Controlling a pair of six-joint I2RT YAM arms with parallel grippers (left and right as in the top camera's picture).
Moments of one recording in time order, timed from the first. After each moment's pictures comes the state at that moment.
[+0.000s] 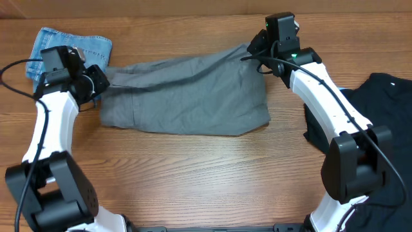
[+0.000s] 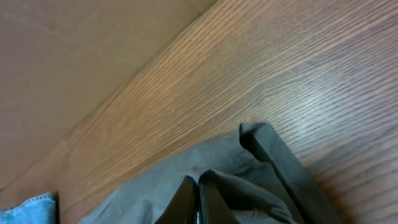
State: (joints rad) left arm 0.28 1.76 1.28 -0.49 0.25 -0.34; right arm 0.26 1.92 1.57 -0.43 0.04 0.85
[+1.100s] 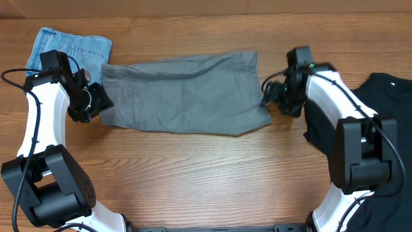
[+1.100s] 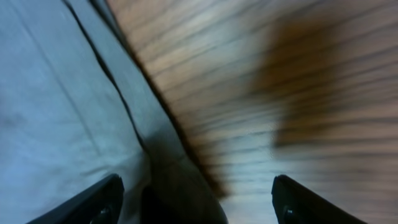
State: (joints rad) left arm 0.32 1.80 1.41 -1.02 0.23 -0.18; right arm 0.10 1.96 1.33 -0.80 -0.24 0.46
